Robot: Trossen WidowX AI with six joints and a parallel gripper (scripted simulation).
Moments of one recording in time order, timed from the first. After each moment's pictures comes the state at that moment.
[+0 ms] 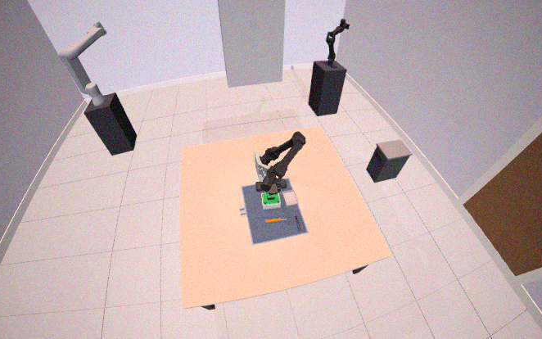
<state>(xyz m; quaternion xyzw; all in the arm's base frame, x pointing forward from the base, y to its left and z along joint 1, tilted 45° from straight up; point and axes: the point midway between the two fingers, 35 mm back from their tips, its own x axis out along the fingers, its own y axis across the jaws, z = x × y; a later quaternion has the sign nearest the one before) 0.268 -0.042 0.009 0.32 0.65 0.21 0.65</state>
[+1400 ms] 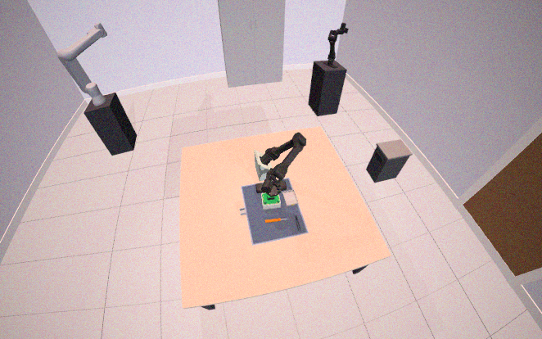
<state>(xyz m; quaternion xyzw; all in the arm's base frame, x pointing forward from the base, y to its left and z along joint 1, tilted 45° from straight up) 0.269 -0.028 -0.005 0.32 0.65 0.21 0.65</state>
